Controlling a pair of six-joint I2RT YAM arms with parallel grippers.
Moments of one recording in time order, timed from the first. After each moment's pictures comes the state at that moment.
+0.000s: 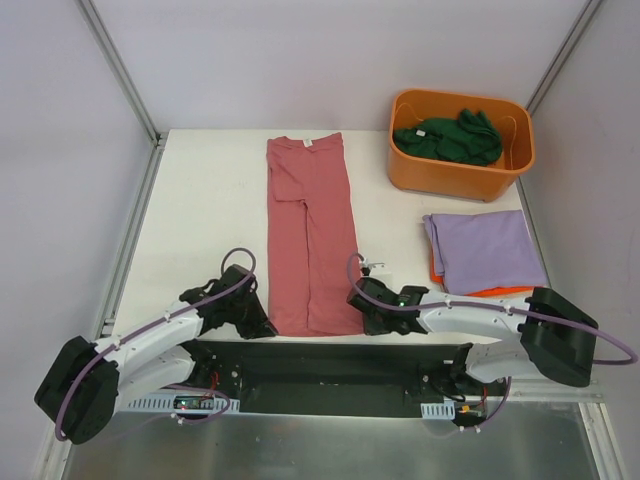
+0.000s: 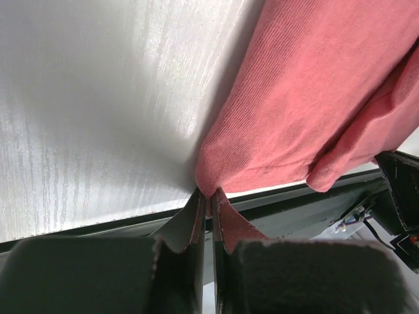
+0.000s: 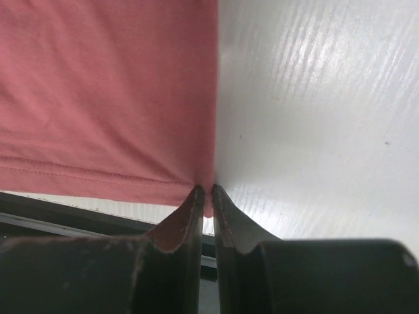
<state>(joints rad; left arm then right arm) -0.61 0.95 0.31 -0.52 0.23 -1.13 1.15 1.32 0.63 -0.53 0.28 0.92</state>
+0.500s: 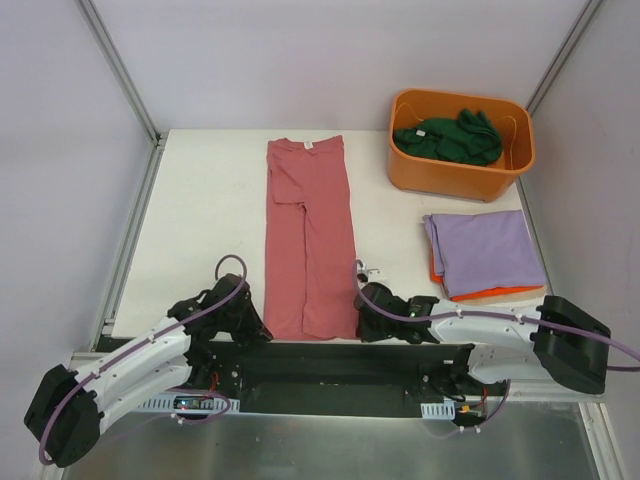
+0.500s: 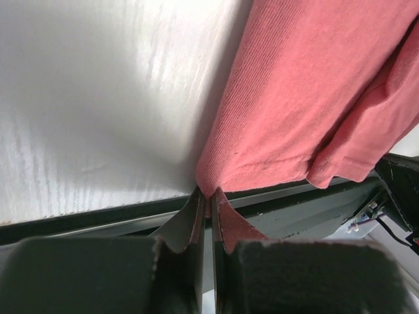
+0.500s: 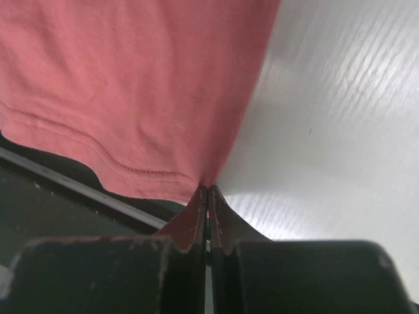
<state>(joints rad) -0.65 0.76 0.26 -0.56 0.22 -1.15 1.16 1.25 0.53 -0.32 0.15 0.89</state>
